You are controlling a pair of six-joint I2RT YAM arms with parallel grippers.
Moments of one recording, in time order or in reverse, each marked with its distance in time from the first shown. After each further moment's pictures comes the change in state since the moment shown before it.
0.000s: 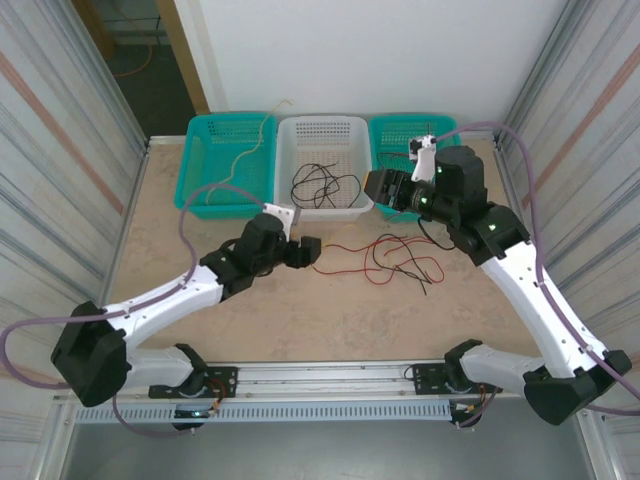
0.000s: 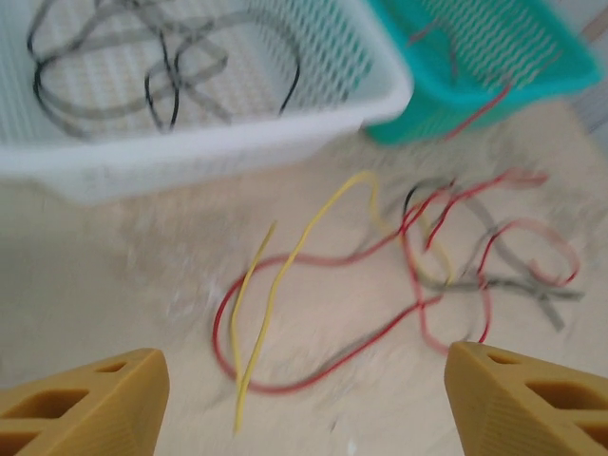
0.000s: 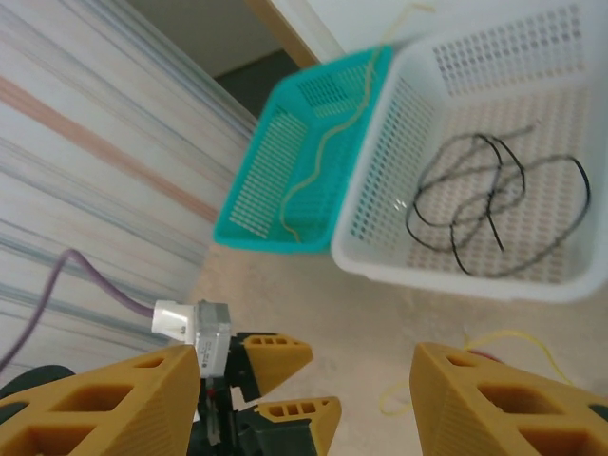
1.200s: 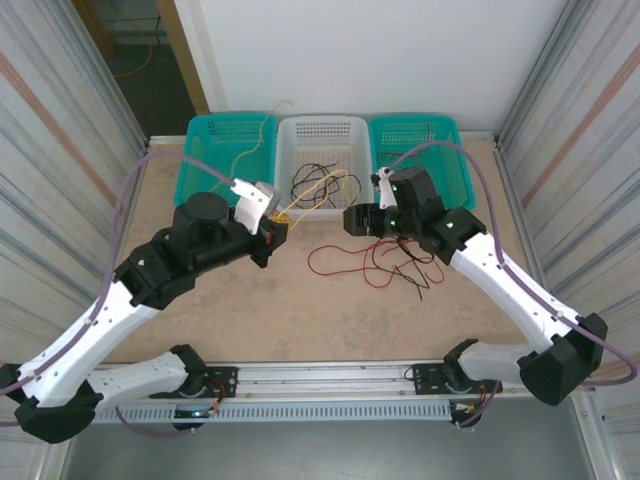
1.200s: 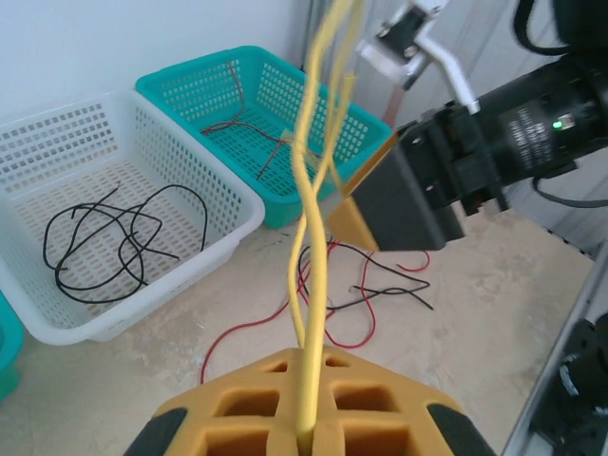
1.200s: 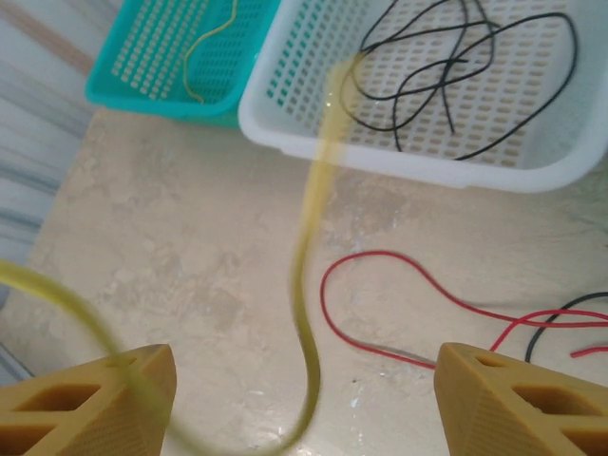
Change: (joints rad) left arm -0.053 -0.292 0.467 -0.533 0.111 0.304; right arm 0.118 0.108 -0.126 -0.040 0.081 -0.169
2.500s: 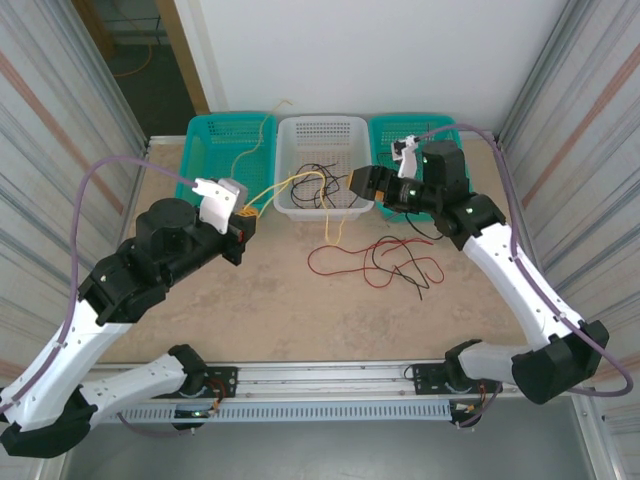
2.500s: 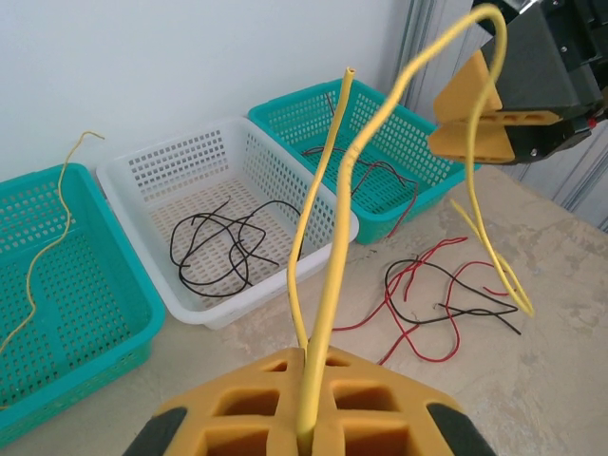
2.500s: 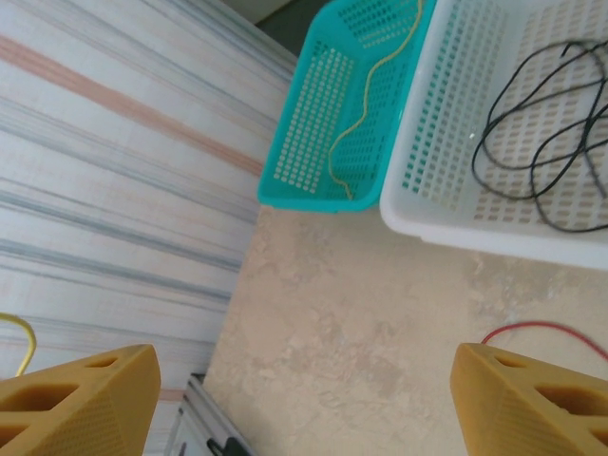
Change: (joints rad) left arm 0.035 -0.097 0.051 -0.100 -0.191 0.041; right arm -0.169 0.009 0.076 0.180 -0.338 0.276
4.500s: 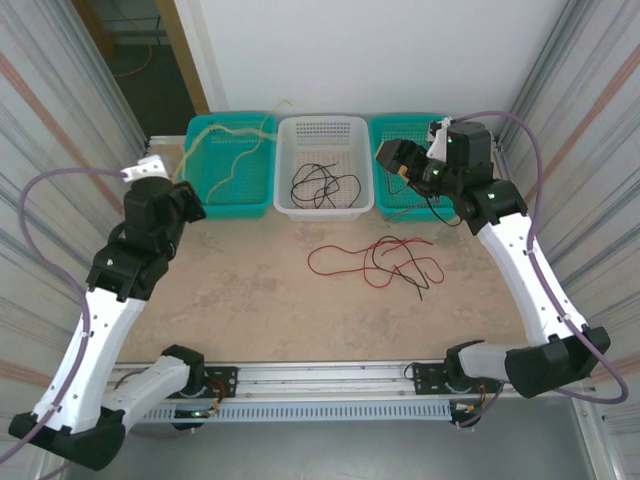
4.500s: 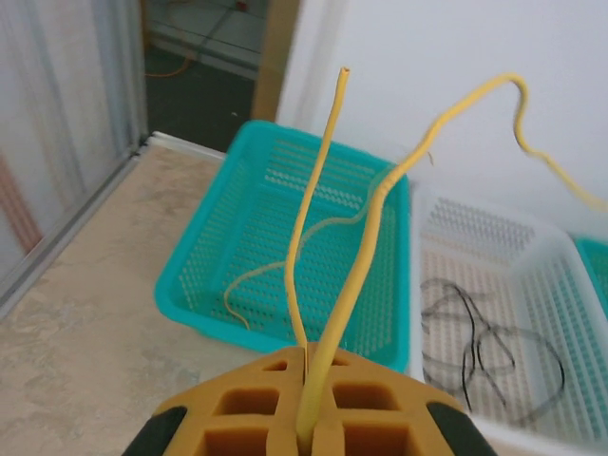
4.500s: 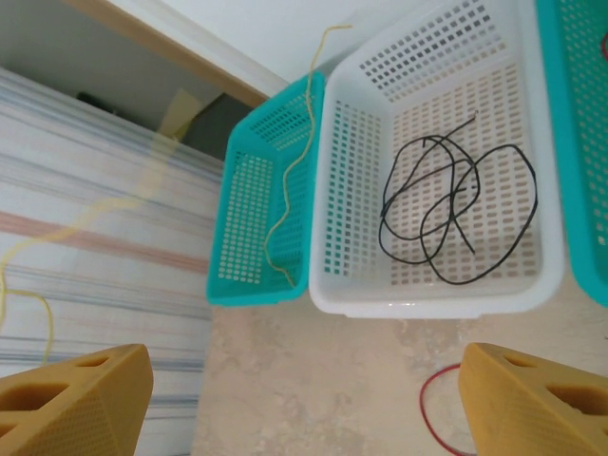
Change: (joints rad) left arm 0.480 0.045 -0.082 0.094 -0.269 -0.373; right arm -0.149 0.024 0.152 -0.151 0.149 0.049
